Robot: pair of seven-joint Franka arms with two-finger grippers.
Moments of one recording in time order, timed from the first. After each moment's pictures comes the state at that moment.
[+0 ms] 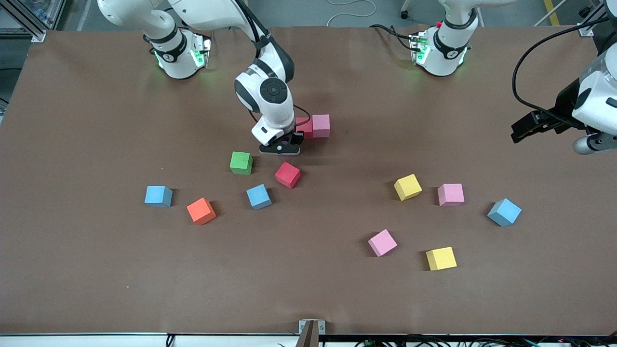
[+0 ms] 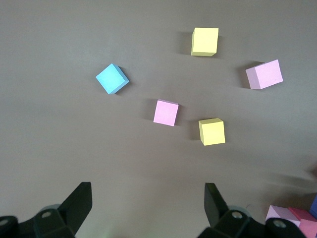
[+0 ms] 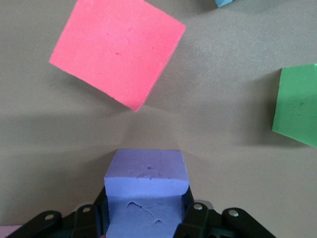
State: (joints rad) left arm -0.02 0.06 -0.10 -1.49 0.03 1.53 -0.32; right arm 0.88 0.47 -0.05 -2.03 0.06 2.46 0.82
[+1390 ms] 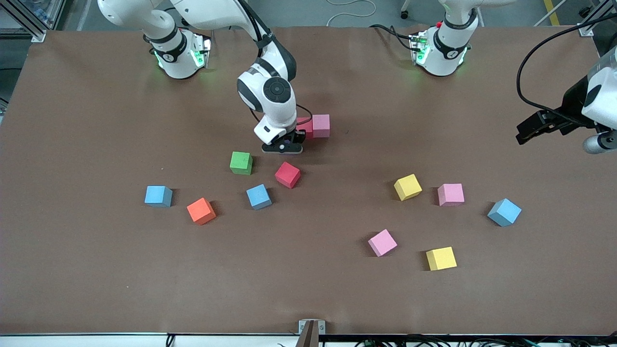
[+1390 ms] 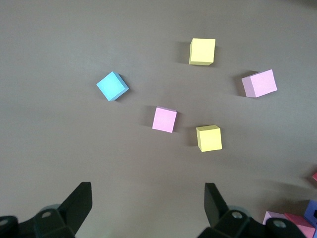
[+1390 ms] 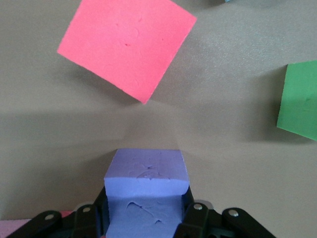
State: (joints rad) left arm -0.01 0.07 -0.10 -1.45 0.03 1.53 -0.32; right arm 0.89 0.47 -0.05 -2.02 0.05 2.45 0.82
